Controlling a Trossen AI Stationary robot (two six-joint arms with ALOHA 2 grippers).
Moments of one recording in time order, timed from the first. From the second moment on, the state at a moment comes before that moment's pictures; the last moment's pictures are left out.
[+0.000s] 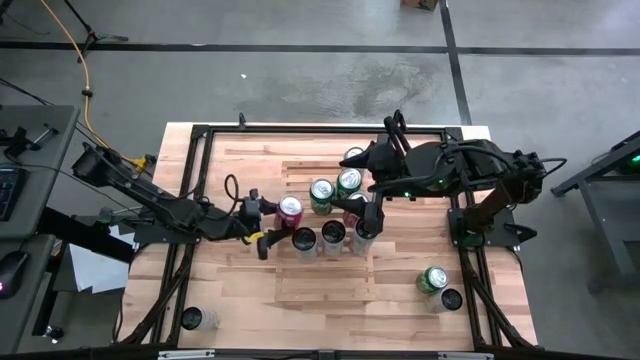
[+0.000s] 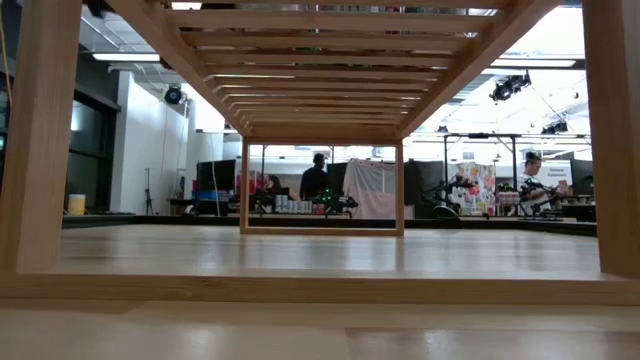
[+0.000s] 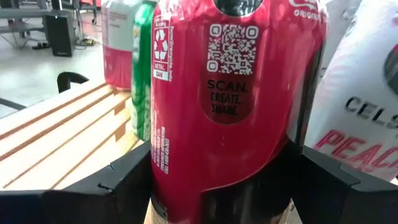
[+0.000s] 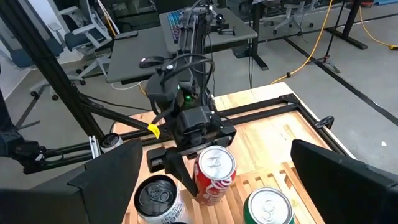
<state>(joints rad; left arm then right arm) -0.41 1.11 0.52 0.45 -0.64 -0.29 0.28 1.66 2.24 -0.96 0.39 0.29</state>
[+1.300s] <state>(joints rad) -0.41 1.18 0.42 0.72 -0.62 -0.26 0.28 1.66 2.24 -0.96 0.42 0.28</state>
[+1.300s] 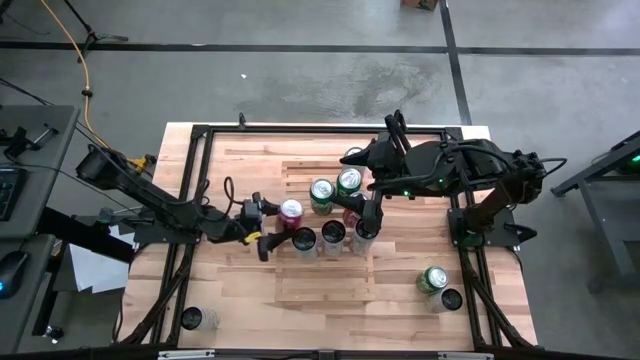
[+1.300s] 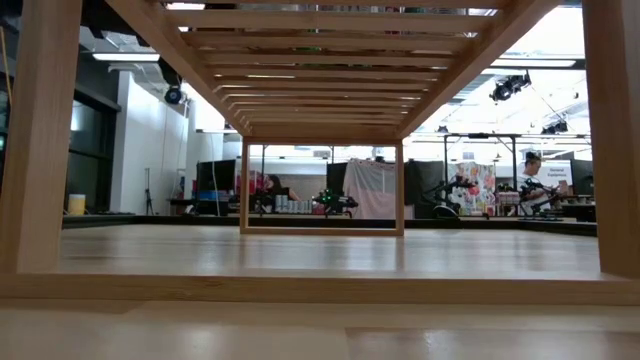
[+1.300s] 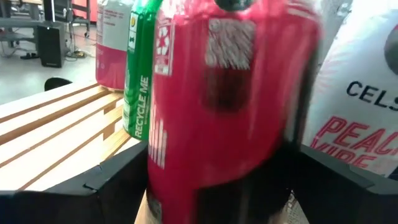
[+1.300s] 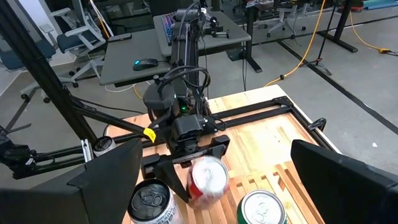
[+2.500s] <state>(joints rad) -0.40 1.17 0.42 0.58 -0.53 -0.31 0.28 1.66 2.24 -0.96 0.42 0.28</state>
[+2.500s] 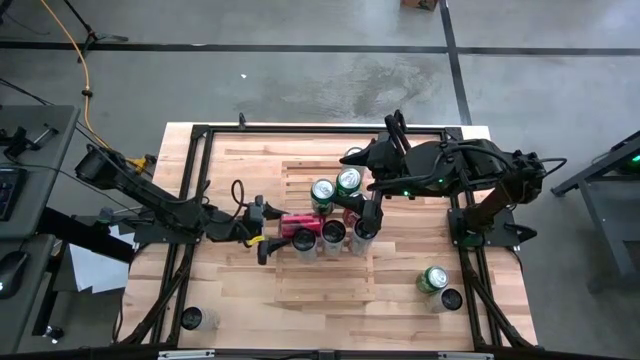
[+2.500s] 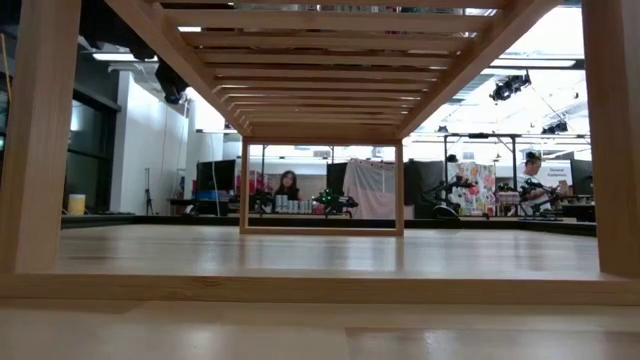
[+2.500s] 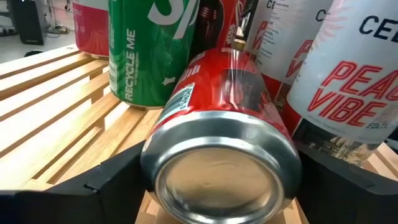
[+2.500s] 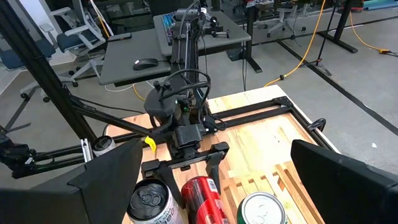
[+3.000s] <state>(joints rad) -0.40 0.95 0.42 0.33 -0.55 -0.29 0.28 1.66 2.24 -0.96 0.42 0.28</state>
